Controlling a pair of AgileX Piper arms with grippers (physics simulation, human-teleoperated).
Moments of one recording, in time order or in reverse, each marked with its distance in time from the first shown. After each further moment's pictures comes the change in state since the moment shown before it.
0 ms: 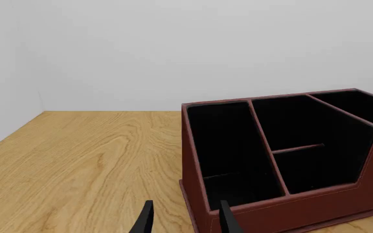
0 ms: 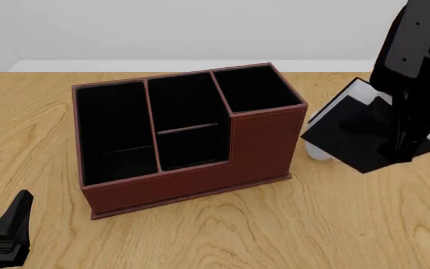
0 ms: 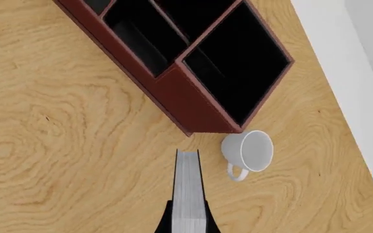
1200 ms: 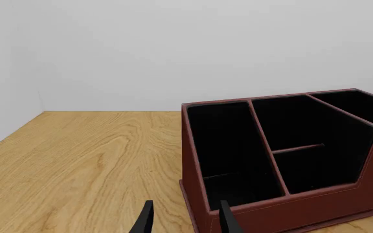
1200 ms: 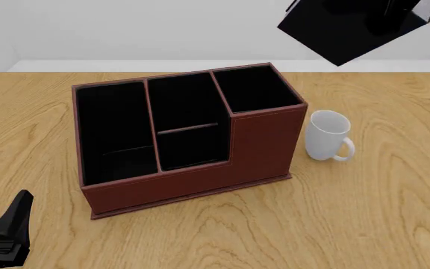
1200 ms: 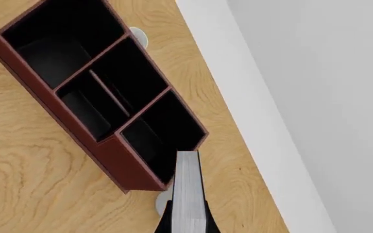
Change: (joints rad) left arm 0.000 0.000 0.000 0.000 0.000; right arm 0.013 0.254 -0.548 0.000 -0.132
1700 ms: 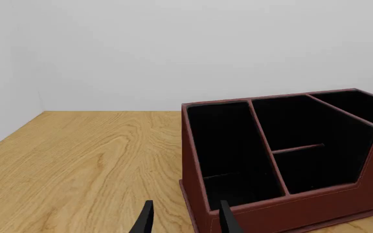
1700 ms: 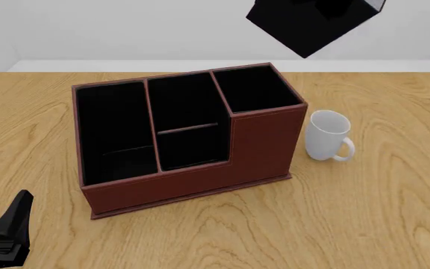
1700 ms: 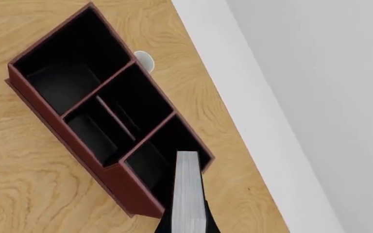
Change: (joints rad) left arm 0.000 0.000 0.000 0.000 0.000; right arm 0.067 0.136 -0.147 0.000 0.061
